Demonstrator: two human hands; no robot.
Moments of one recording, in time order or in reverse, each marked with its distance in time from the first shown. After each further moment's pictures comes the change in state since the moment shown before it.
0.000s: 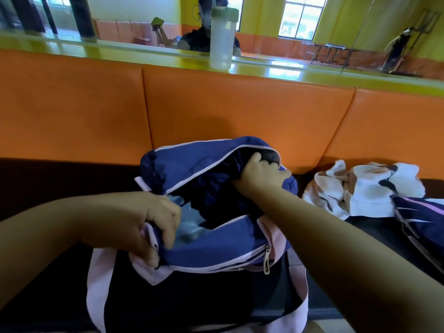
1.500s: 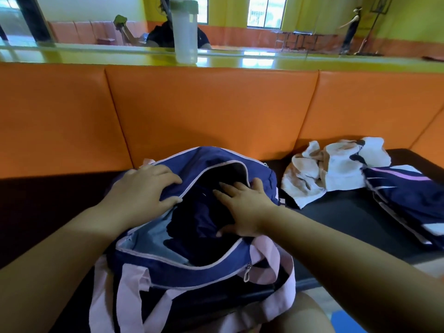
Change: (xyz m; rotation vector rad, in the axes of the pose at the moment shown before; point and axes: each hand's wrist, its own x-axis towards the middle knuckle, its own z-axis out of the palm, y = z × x) left_hand 0.056 -0.027 0.015 0.554 0.525 -0.257; right_hand -0.070 0.050 0.011 -0.295 -0.140 -0.674
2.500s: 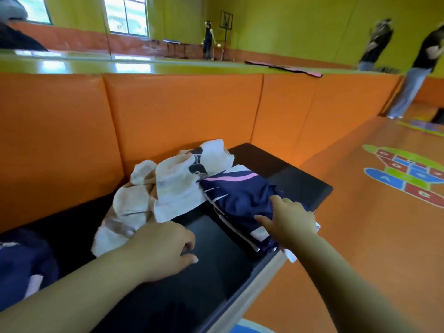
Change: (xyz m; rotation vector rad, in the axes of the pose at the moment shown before) left_hand 0.220 0.347 0.143 -0.021 -0.406 0.567; right_hand -0.271 0.324 0.088 0.212 -0.012 1.242
